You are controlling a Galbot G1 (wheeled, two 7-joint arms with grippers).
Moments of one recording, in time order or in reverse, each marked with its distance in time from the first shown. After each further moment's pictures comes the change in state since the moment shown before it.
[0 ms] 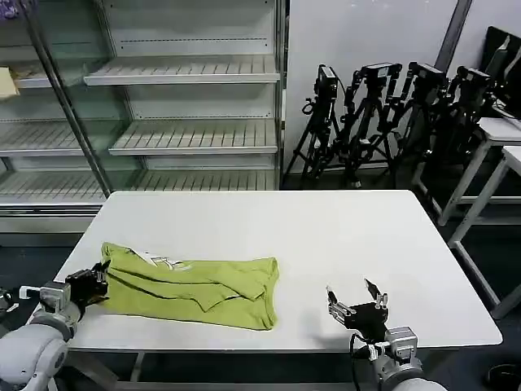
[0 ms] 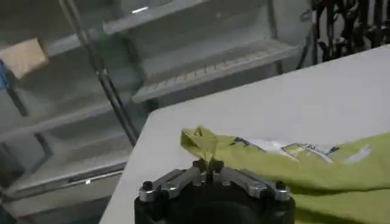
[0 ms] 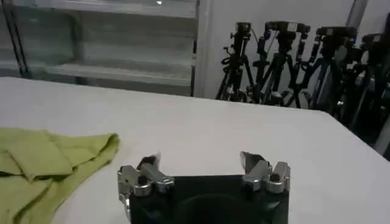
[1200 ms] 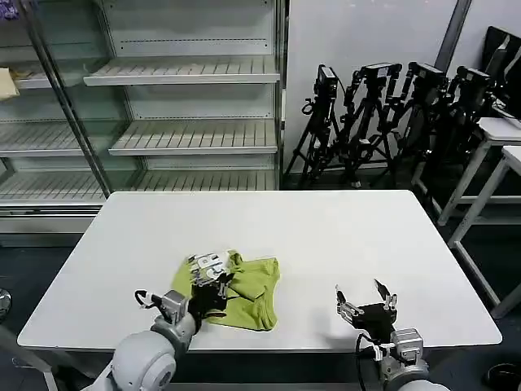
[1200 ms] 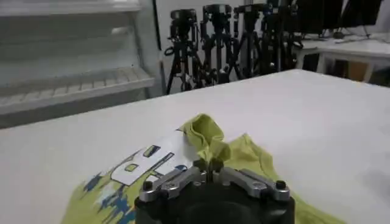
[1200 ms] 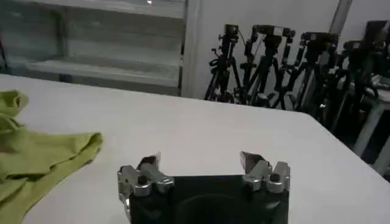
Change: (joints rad) left arm -0.238 -0.202 0.550 -0.100 -0.017 0.064 -0.054; right arm -0.021 0.023 0.037 -0.006 -0.048 0.006 -0.006
